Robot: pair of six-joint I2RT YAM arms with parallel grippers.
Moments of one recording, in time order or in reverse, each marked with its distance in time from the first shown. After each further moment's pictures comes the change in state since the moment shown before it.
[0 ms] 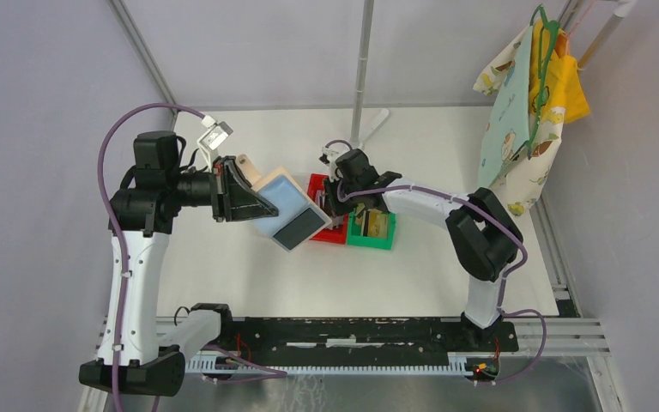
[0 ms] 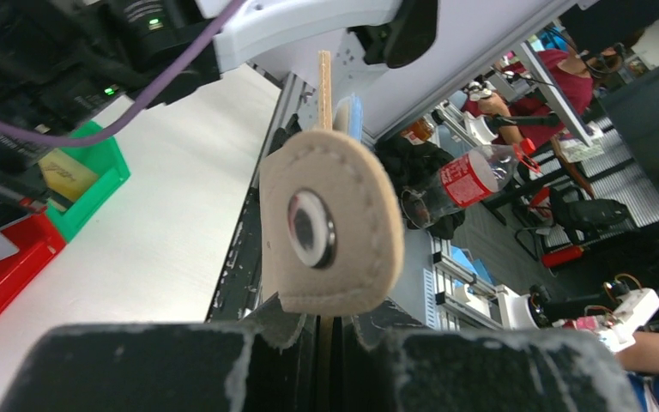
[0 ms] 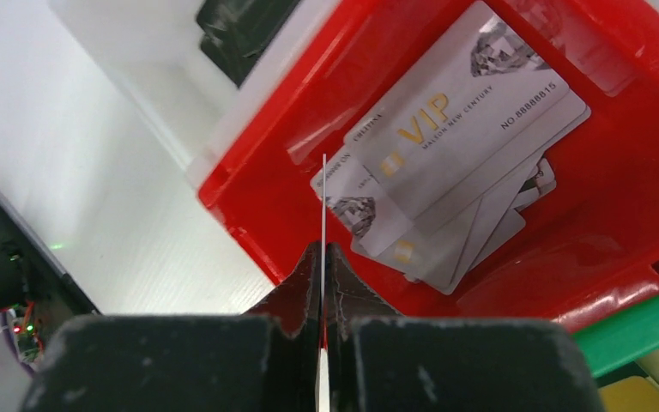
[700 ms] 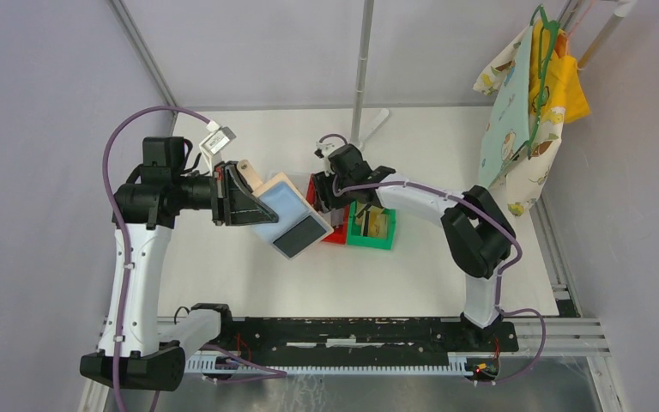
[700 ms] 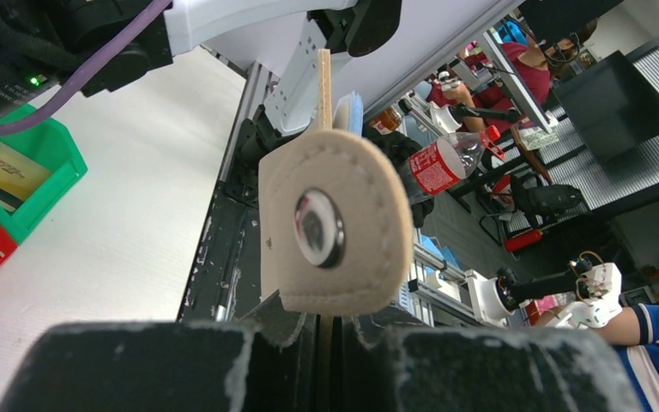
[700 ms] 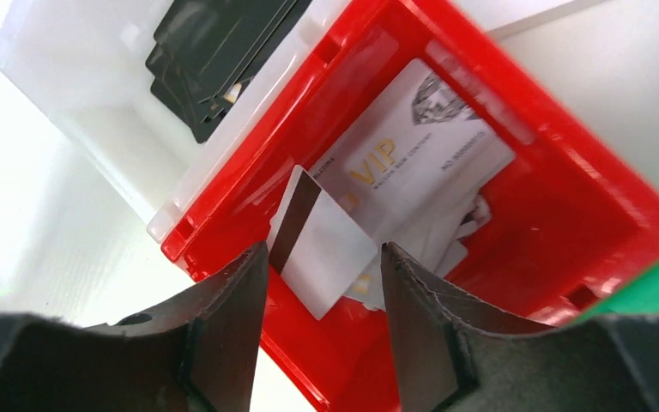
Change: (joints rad) left arm 0.000 0.029 -0.005 -0.139 0.097 0.127; right arm 0.016 0.075 0.087 -0.034 0.126 -0.044
